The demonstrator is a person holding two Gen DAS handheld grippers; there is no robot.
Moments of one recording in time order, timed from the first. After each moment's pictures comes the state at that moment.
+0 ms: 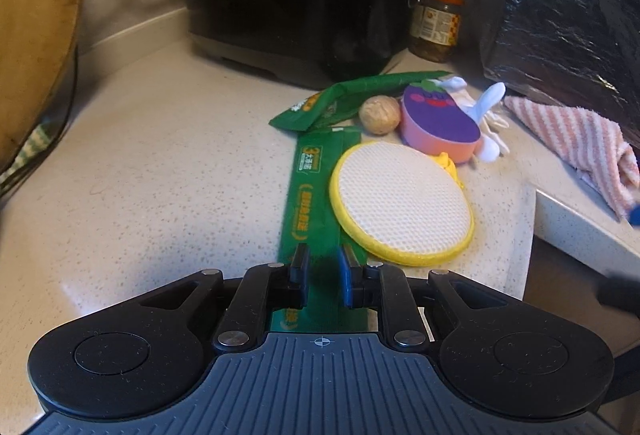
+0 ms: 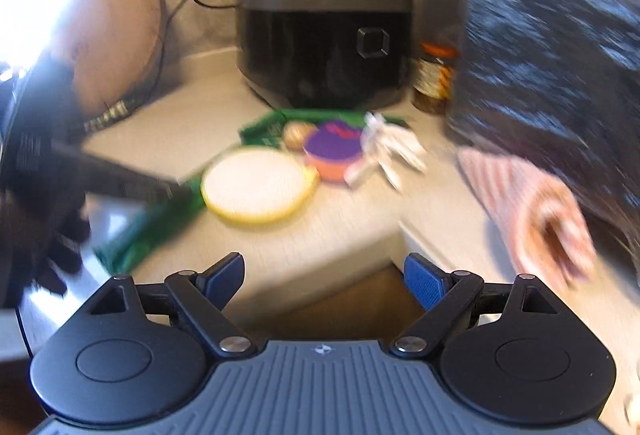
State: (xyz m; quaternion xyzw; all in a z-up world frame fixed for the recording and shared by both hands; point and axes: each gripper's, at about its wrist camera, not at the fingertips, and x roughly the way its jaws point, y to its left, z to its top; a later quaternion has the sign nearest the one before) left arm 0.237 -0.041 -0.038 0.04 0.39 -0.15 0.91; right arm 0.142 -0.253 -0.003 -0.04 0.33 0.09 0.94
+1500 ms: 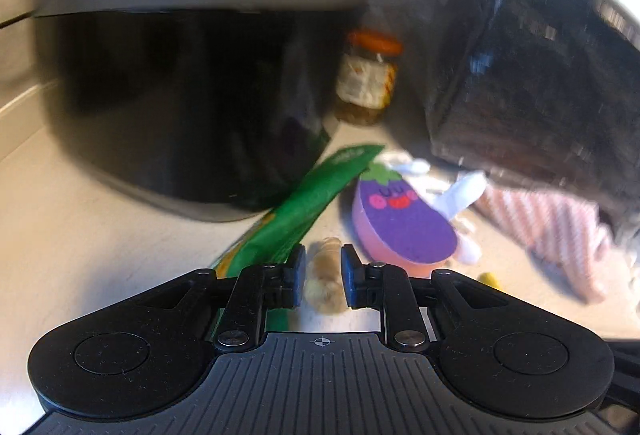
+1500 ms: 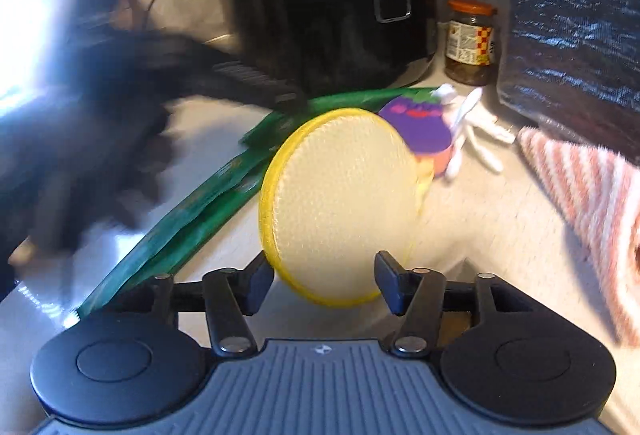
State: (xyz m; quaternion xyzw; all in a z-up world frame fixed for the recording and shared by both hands) left arm 0.369 -0.114 -0.028 0.06 0.37 -0.30 0.88; right arm 0.197 -0.235 -0.029 0.04 0.38 0.10 0.92
